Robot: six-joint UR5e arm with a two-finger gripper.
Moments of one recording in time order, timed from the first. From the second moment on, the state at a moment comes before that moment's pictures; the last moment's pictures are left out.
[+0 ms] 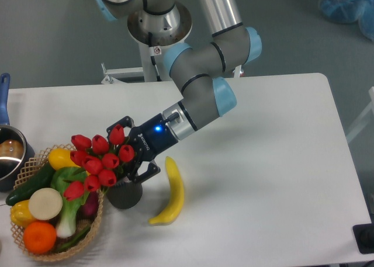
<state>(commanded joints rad) 2.48 -1.93 -1.87 -0.93 0.28 1.43</state>
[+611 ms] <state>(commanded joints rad) 2.48 -1.93 -1.87 -0.93 0.22 1.43</state>
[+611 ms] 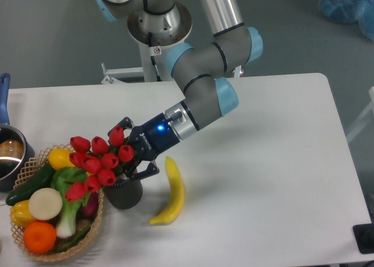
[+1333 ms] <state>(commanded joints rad) 2.48 -1.93 -1.87 -0.93 0.21 1.43</state>
